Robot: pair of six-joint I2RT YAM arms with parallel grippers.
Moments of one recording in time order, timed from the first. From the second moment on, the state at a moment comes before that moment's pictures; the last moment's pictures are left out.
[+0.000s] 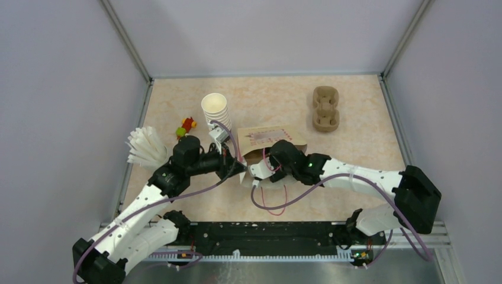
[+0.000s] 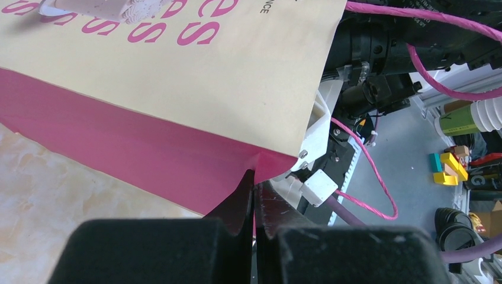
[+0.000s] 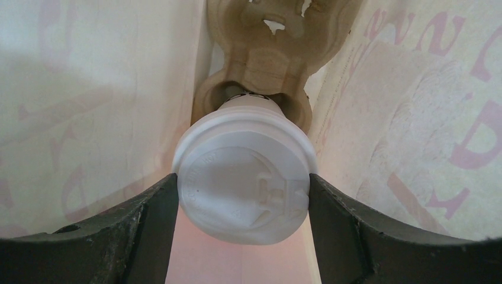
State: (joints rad) left arm -0.56 0.80 0.66 -0.23 0.60 -0.39; right arm 1.00 1.36 0.88 -0.29 0.29 -1.17
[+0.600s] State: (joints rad) left arm -0.56 0.82 0.66 -0.23 0.59 -0.39; right arm 0.98 1.37 0.85 -0.24 0.29 -1.17
